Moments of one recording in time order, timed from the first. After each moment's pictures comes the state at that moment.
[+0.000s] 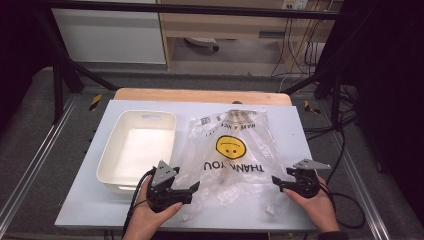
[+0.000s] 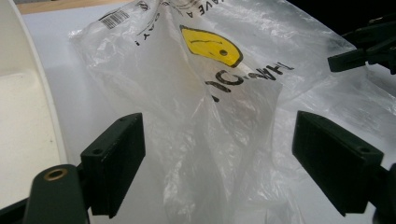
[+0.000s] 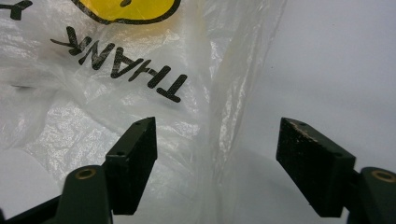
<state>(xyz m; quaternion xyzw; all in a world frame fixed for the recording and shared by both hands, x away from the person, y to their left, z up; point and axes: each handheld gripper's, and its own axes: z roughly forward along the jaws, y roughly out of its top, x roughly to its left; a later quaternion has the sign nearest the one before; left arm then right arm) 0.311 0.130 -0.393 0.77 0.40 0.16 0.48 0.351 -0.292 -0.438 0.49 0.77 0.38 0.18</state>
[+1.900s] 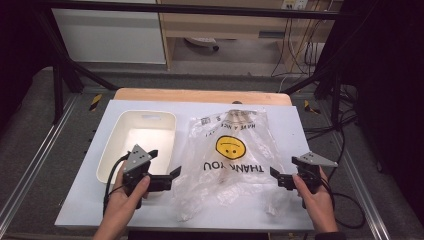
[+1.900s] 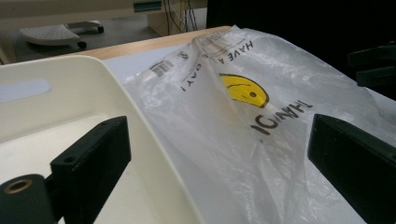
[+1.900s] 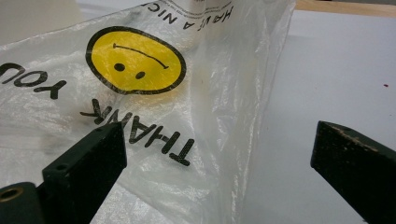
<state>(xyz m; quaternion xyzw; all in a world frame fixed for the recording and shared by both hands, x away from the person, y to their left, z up) 0.326 0.185 -0.351 0.74 0.38 0.20 0.51 0.353 -0.286 -0.412 0.48 0.73 0.44 0.22</state>
